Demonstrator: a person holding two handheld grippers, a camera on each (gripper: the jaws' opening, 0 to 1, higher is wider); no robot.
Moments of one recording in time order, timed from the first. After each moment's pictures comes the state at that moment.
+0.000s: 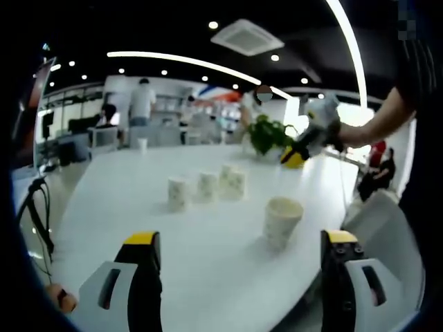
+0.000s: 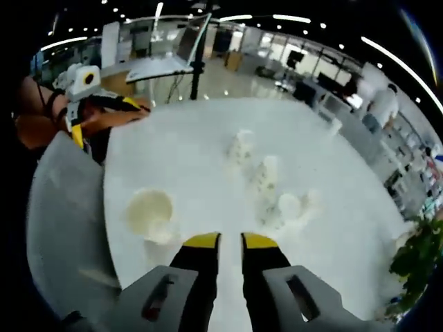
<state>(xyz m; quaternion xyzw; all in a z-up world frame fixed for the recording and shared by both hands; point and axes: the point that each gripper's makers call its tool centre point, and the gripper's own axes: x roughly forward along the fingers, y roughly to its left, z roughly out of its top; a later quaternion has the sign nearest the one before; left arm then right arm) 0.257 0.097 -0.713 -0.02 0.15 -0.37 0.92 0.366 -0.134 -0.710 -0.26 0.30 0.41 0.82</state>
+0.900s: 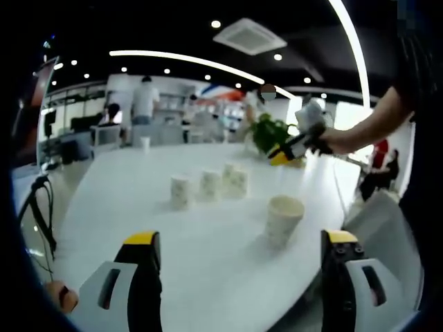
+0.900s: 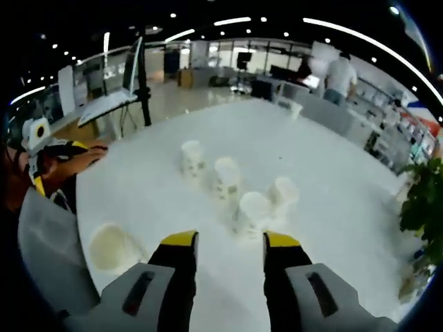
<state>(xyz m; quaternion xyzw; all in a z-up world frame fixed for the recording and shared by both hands) 0.256 0.101 -0.714 -0.02 0.16 -0.36 0.92 0.421 -0.152 -0.725 -0.16 0.31 0.33 0.88</state>
